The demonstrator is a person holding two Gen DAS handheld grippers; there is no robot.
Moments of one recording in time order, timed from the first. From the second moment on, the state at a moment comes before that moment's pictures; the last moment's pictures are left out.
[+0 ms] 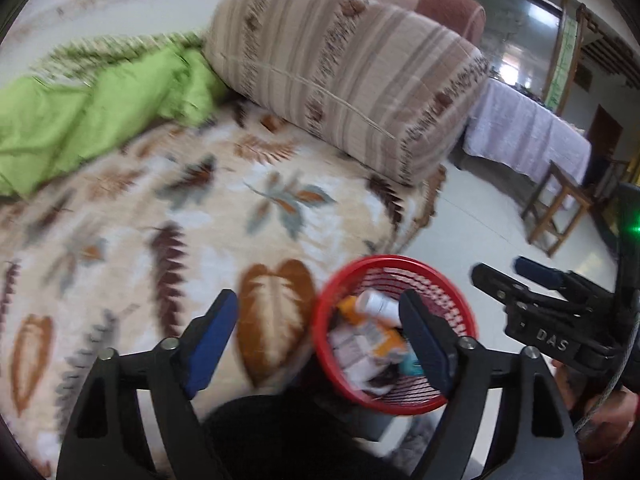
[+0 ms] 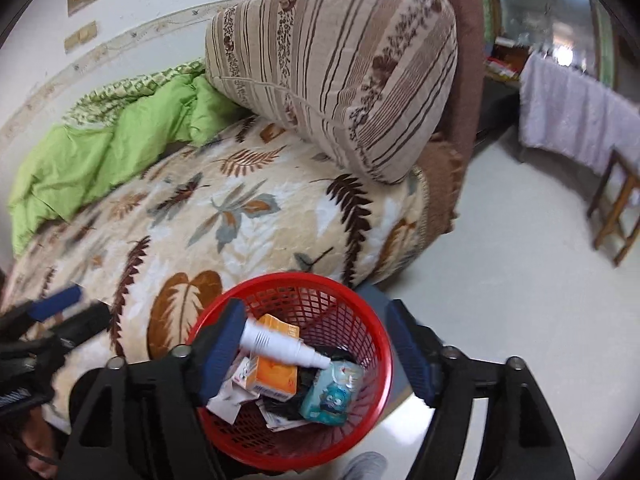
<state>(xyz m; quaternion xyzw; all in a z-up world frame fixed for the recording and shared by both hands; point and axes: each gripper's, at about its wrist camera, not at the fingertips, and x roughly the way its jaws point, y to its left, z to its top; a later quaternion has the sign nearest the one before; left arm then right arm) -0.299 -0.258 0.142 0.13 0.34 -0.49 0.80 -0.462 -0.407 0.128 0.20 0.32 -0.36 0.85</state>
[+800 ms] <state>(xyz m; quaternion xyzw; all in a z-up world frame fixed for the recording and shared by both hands) -0.294 -0.140 0.135 0.16 0.27 -0.36 0.88 -0.445 -0.297 0.135 0.17 0.35 -0.44 0.81</state>
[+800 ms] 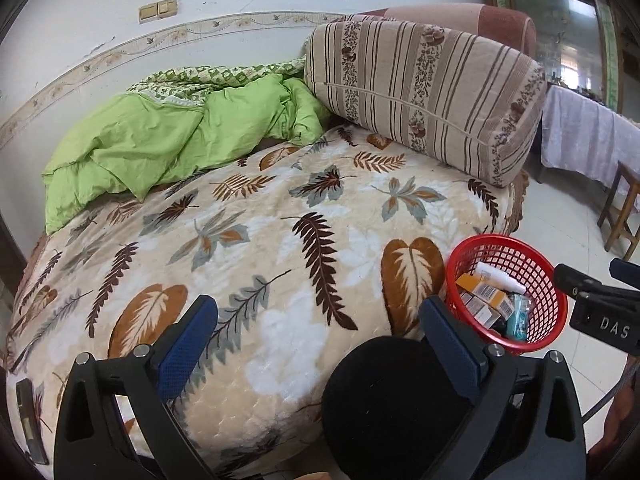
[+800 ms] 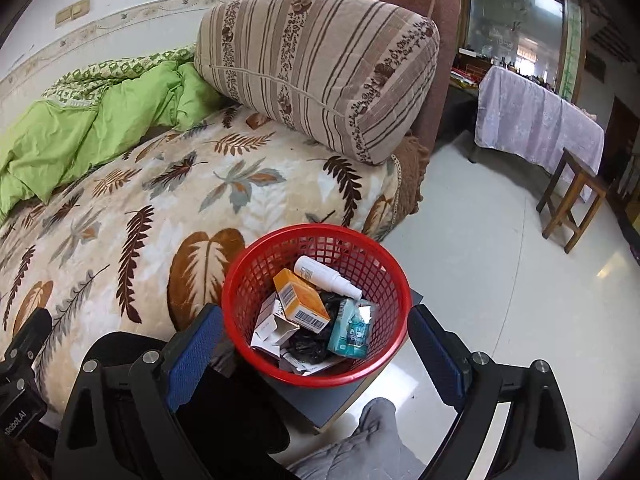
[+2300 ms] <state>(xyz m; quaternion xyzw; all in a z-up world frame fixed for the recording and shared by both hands) -0.294 -0.149 0.133 0.16 0.28 -0.35 0.88 -0.439 -0.301 0.127 0.18 0.36 -0.43 0.81</state>
